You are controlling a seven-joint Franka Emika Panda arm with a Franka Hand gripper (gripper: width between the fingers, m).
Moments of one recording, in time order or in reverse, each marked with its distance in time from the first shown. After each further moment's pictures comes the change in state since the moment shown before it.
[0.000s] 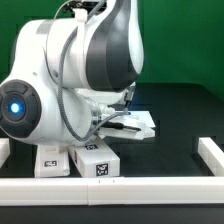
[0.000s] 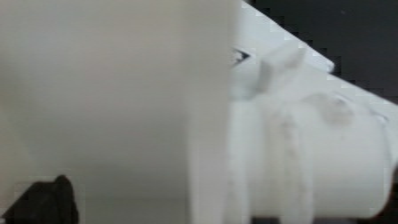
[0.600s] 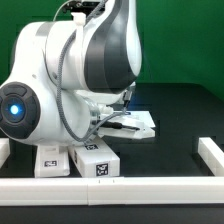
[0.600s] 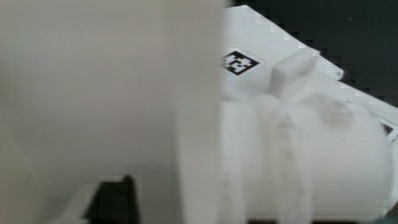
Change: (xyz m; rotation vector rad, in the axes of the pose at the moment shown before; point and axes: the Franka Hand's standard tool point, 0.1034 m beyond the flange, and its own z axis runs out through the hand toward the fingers) arm 0.000 0.001 0.000 0.002 0.001 0.000
